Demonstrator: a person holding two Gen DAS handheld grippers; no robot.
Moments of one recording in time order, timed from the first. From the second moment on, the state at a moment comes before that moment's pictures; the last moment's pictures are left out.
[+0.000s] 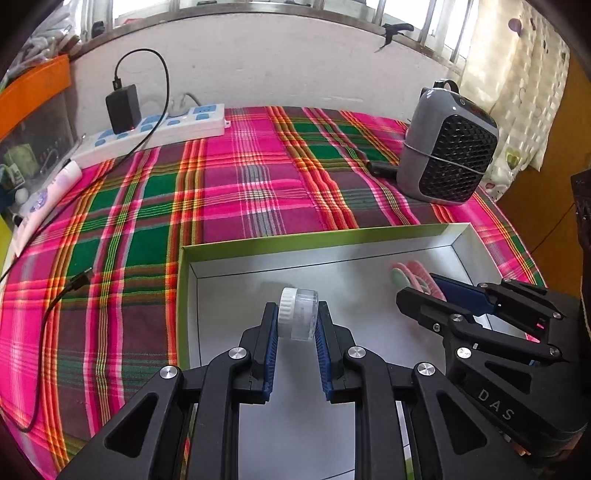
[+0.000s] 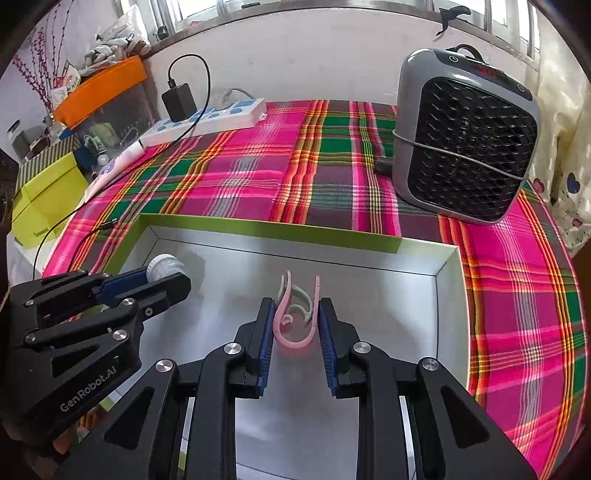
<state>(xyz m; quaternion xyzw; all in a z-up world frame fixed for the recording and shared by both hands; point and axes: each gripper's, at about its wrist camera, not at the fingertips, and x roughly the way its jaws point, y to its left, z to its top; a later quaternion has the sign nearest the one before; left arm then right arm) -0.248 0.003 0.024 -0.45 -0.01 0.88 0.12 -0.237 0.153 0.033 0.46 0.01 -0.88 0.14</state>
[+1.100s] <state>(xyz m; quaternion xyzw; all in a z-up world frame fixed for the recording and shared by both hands) -0.231 -0.002 0.033 -0.44 0.00 0.89 0.11 -0.228 0.157 0.037 0.46 0.00 -0.88 0.12</state>
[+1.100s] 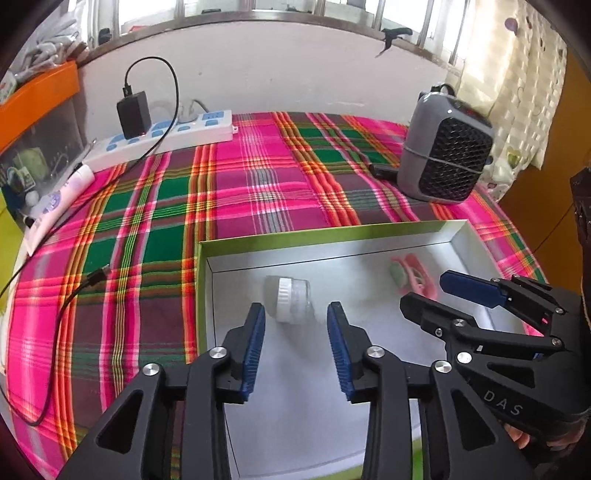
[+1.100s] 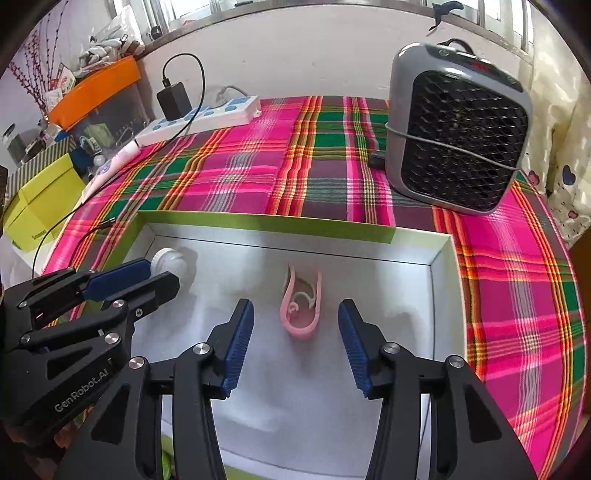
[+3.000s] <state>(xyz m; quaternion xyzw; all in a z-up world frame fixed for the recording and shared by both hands) -0.075 -0.028 0.021 -0.42 0.01 0.88 0.22 -0.089 0.167 0.034 0.41 0.01 -0.88 0.24</state>
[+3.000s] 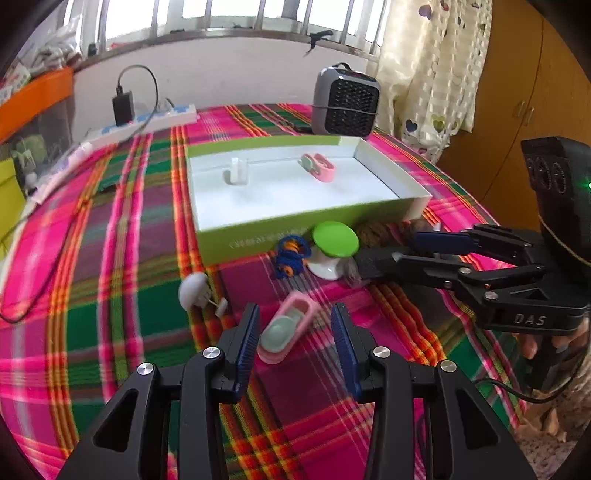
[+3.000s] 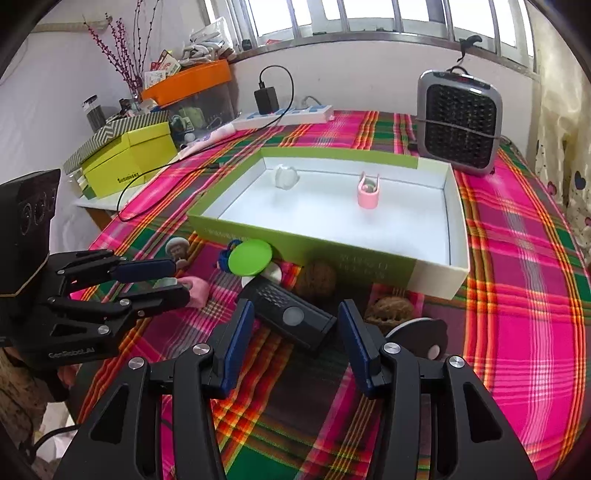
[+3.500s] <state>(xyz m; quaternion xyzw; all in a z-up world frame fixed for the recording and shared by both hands) -0.073 -0.032 0.011 -0.44 0.00 0.88 0.19 -0.080 0.165 0.032 0.42 0.04 -0.87 0.25</state>
